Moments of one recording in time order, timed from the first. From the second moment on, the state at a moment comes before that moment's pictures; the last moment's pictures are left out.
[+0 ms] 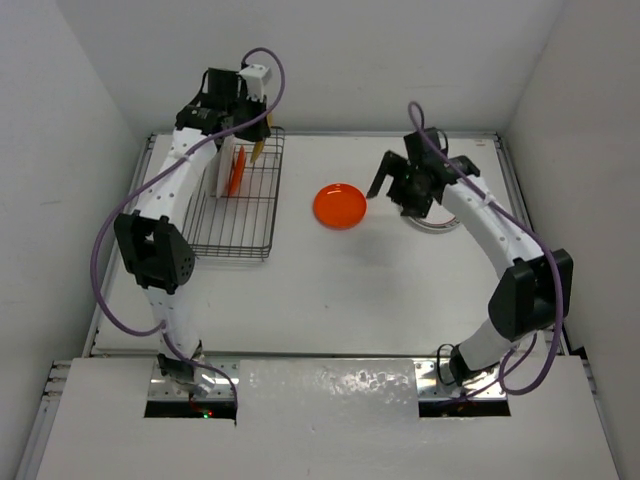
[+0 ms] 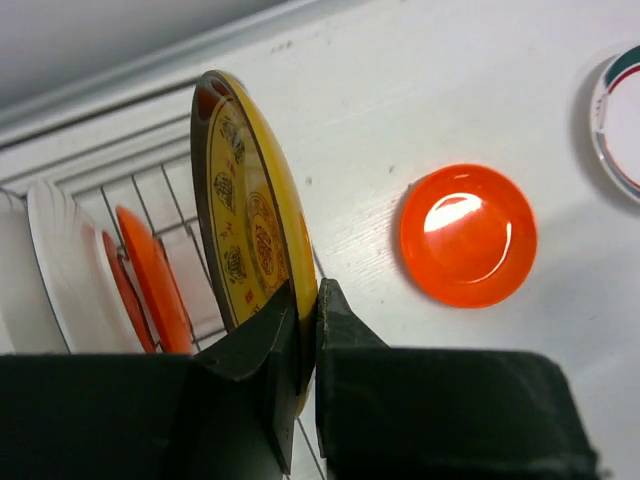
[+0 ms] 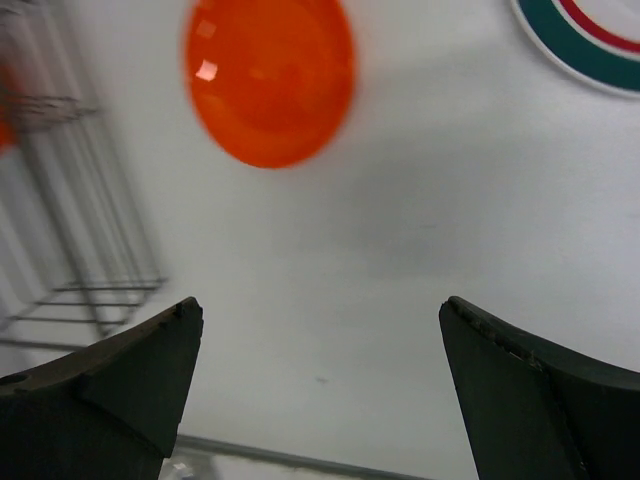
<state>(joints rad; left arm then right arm) -0.21 1.96 2.05 -0.72 0.23 0.03 0.31 1.61 1.39 -0.77 -0.01 0.68</state>
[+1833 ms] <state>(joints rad) -0.45 1.60 1.77 -0.84 -0.35 -0.26 0.27 2.20 1.62 -0.28 -0.27 0.63</state>
